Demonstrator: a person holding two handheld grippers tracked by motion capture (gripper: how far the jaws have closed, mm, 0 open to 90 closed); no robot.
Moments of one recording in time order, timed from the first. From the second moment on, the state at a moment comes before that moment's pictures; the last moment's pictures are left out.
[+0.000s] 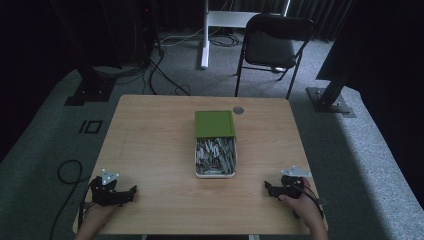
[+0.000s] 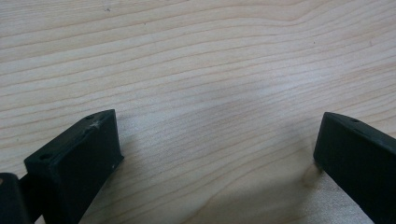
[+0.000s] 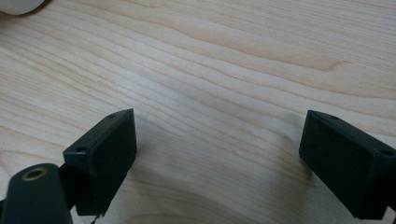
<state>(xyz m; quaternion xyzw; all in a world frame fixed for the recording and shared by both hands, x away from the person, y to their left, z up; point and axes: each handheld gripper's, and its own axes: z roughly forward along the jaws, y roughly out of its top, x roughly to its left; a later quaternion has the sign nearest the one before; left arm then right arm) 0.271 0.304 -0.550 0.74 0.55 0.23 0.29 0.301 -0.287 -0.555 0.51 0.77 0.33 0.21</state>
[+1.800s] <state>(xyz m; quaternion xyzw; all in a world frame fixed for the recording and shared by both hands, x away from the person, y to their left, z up) 0.271 0.304 -0.550 0.74 0.56 0.23 0.29 0.323 -0.206 -0.461 0.43 0.77 0.42 0.21</state>
